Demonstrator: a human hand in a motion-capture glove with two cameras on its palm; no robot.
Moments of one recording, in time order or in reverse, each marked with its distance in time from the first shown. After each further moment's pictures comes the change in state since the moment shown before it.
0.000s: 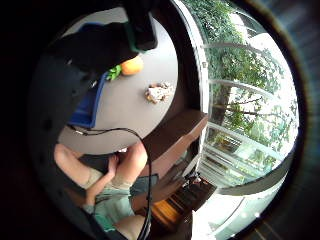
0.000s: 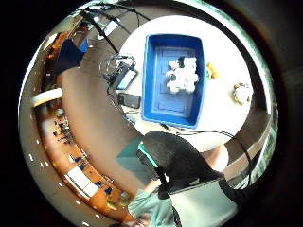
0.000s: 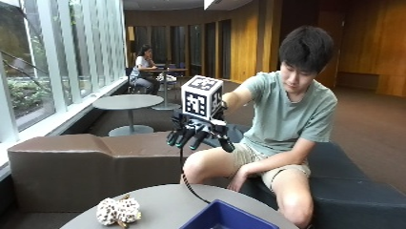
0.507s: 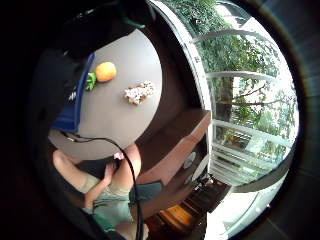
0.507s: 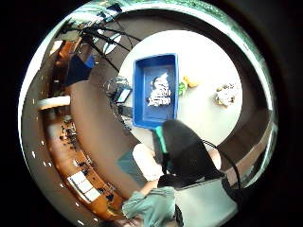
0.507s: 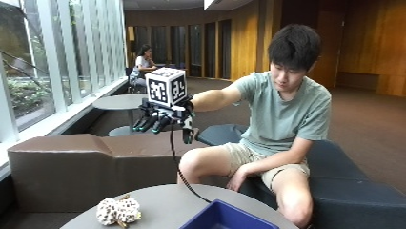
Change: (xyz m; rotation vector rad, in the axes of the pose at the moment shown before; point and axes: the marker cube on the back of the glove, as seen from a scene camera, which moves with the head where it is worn) arm 0.110 -0.004 -0.015 0.077 -0.066 0.074
